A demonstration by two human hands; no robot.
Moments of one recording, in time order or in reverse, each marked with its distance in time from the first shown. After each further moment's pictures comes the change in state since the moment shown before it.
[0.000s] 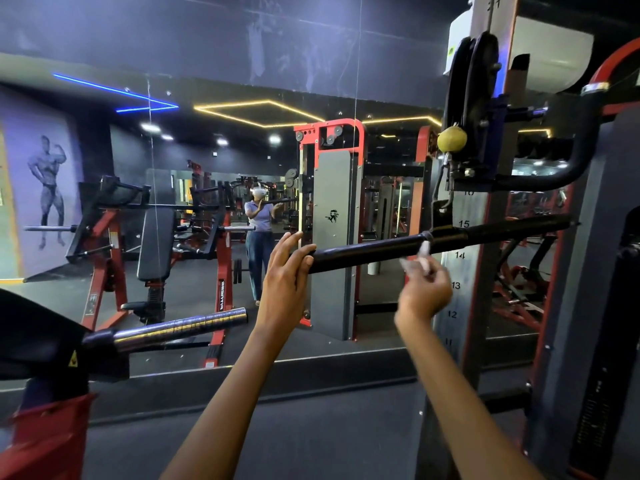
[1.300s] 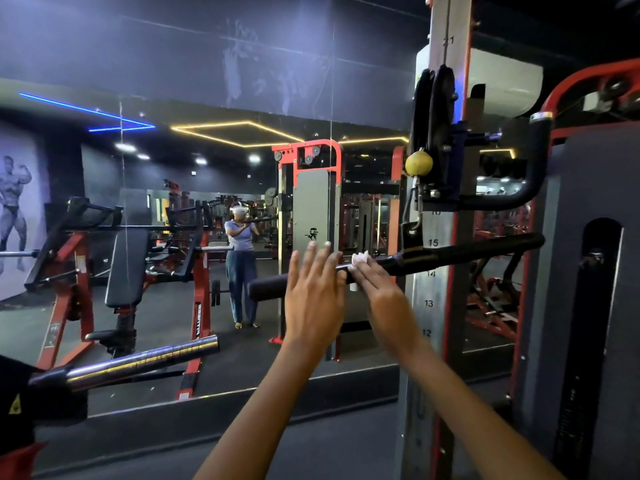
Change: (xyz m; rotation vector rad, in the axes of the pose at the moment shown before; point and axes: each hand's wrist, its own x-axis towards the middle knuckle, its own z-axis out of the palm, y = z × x) left_hand 0.015 0.068 0.061 0.367 -0.038 0.138; right_hand 0.027 -0.004 -0.023 -0.899 -0.590 -1.223
